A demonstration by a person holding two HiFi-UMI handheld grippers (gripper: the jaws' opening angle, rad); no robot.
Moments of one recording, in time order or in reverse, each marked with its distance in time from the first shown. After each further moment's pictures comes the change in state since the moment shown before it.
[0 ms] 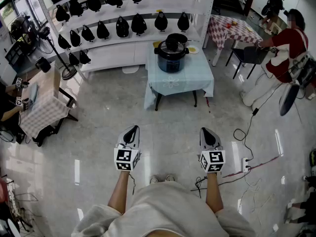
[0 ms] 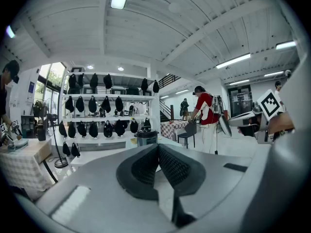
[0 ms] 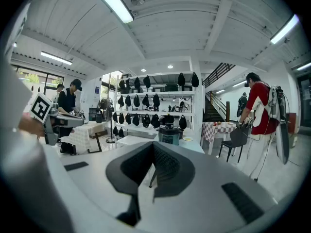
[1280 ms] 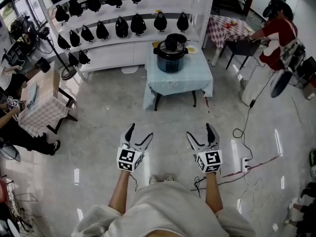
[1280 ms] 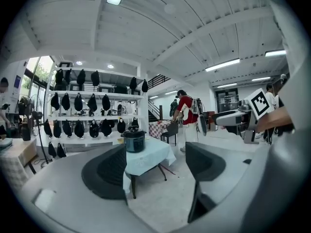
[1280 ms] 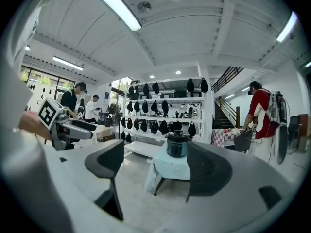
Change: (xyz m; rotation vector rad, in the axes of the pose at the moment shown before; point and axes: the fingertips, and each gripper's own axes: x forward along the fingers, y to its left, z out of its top) left arm 0.010 -0.036 -0.005 0.015 -0.001 -0.151; right arm 0.005 0.026 0.017 -0.036 -0.086 0.105
